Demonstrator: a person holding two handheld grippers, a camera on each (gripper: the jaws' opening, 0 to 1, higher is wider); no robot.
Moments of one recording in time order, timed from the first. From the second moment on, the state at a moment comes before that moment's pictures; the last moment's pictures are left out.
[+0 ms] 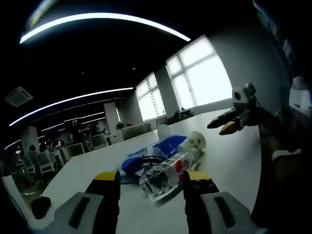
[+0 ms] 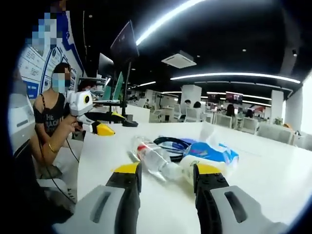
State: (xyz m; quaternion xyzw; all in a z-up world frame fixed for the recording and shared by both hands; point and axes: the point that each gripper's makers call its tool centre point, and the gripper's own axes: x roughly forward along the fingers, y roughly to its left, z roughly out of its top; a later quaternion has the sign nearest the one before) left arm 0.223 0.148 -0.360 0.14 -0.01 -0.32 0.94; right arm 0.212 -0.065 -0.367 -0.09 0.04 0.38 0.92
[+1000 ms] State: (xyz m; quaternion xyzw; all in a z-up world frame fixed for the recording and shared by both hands) left arm 0.266 0.122 -0.382 0.15 0.05 -0.40 0.90; right arm 0.251 -0.037 -0.425 -0.09 0.13 0.41 0.90
